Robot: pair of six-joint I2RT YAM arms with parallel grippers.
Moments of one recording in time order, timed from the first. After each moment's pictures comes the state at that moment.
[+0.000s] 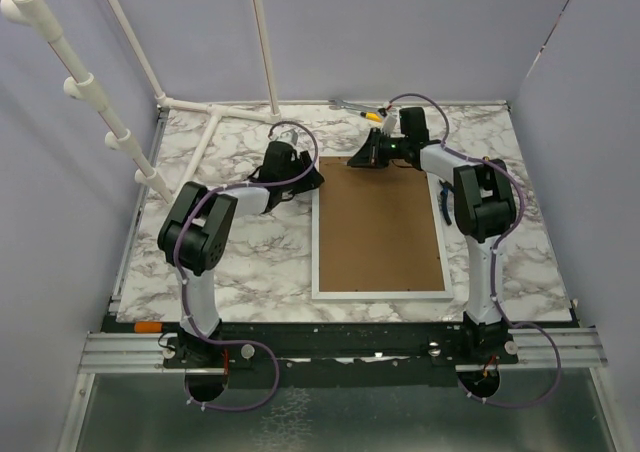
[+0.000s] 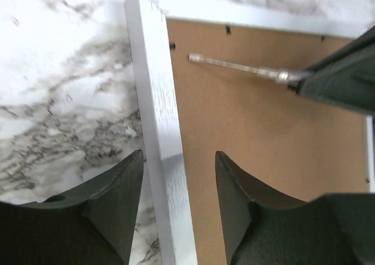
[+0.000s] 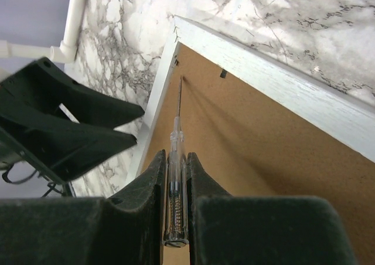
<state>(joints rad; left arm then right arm) -0.41 1.94 1.08 0.29 0.17 -0.59 0.24 2.24 1.60 -0.03 -0.79 0.45</state>
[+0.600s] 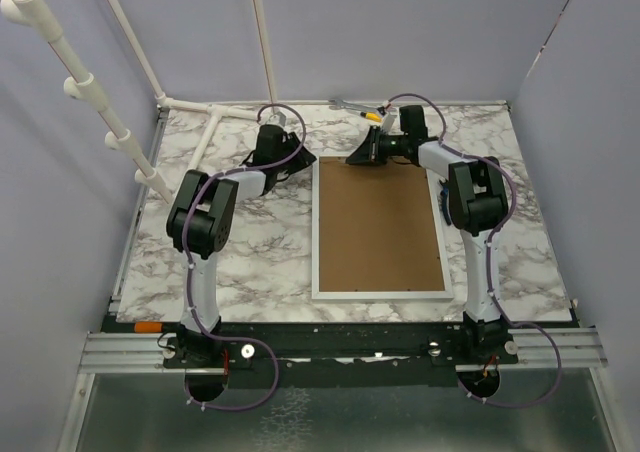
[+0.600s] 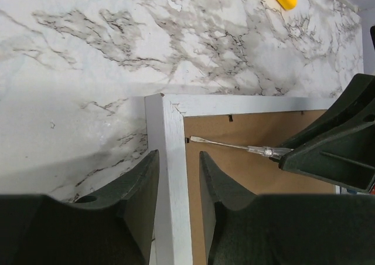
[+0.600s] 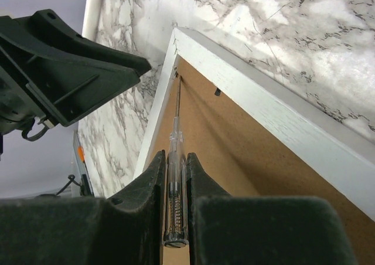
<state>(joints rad) -0.32 2.08 1.27 0.33 0.22 -0.69 0.22 2.36 1.72 -0.04 -0.90 0.49</state>
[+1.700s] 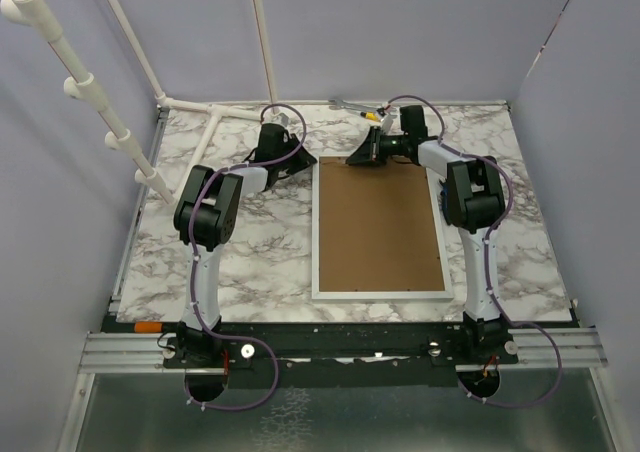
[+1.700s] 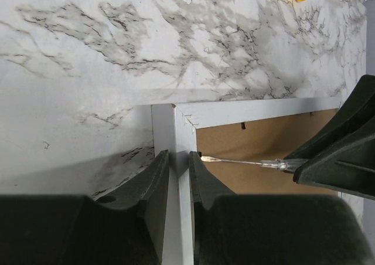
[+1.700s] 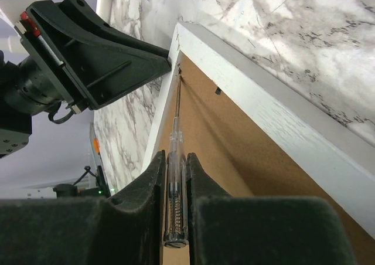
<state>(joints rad) -0.30 2.19 1.38 0.30 0.29 -0.71 0.21 2.41 1.79 -0.07 -0.98 0.52</state>
